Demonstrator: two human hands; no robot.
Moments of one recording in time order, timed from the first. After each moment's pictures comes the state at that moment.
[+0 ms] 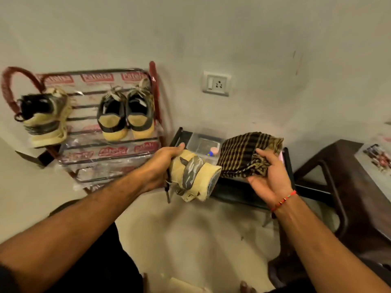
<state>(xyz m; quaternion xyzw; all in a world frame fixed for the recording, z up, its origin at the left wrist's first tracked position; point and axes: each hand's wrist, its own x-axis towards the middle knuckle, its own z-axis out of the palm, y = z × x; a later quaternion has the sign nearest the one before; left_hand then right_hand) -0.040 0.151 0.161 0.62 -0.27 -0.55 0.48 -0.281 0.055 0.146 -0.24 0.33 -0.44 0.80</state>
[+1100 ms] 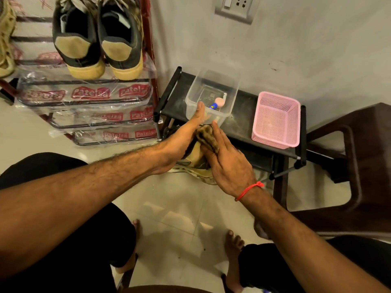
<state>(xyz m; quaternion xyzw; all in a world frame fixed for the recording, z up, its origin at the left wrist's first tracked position) -0.070 0.129 0.113 0.56 -0.28 -0.66 0.43 -0.224 0.094 0.062 -0.87 0.42 -0.09 0.24</state>
